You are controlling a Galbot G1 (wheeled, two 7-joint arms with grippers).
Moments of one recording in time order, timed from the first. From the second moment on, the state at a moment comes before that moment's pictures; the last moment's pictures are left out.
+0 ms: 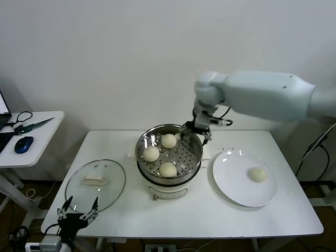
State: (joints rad) left arm 1.76 -1.45 -0.78 -2.15 -0.10 0.25 0.09; right arm 0.90 1.04 -1.66 1.30 0.19 0.41 -1.05
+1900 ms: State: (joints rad) left arm 1.77 -1.46 -0.79 -2.13 -0.07 0.26 0.10; right arm 0.12 0.73 -1.08 0.89 0.04 -0.06 -1.01
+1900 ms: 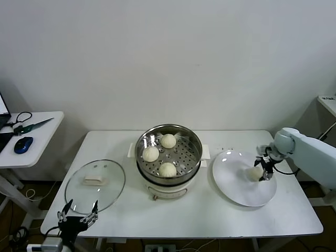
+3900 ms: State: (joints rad) left arm 1.76 -1.46 -0.78 -2.15 -0.09 0.25 0.10; right arm 0.77 1.17 -1.73 1.36 0.80 -0.42 -0.72
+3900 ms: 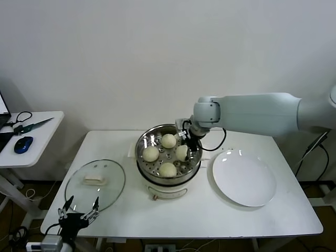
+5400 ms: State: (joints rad) left arm 1.71 -1.41 -0.78 -2.14 -0.06 0.20 0.07; right arm 0.18 0.71 -0.78 1.43 0.82 -0.21 -0.27
